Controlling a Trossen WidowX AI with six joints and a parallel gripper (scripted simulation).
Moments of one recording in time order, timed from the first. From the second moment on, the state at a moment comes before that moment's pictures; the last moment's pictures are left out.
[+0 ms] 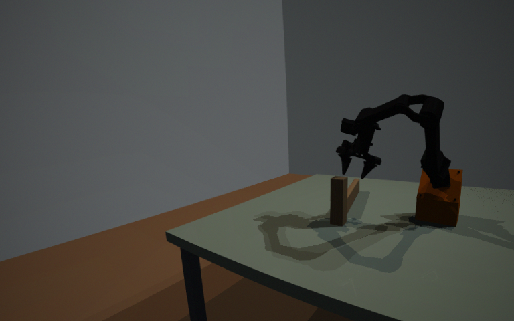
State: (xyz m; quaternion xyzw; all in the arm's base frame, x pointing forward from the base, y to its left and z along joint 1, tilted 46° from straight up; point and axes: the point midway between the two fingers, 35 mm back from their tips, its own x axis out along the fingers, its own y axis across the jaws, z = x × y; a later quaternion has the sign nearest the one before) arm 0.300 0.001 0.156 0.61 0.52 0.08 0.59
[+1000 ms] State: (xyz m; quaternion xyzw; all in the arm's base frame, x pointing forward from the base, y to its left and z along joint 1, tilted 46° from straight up) arm 0.299 0.021 0.165 0.80 0.51 -0.33 -0.02
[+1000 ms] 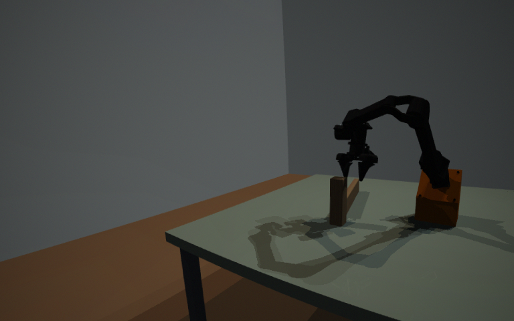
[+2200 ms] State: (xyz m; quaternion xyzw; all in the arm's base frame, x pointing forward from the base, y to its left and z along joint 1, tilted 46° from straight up) arm 0.336 -0.005 0.130 0.76 0.56 -0.27 0.19
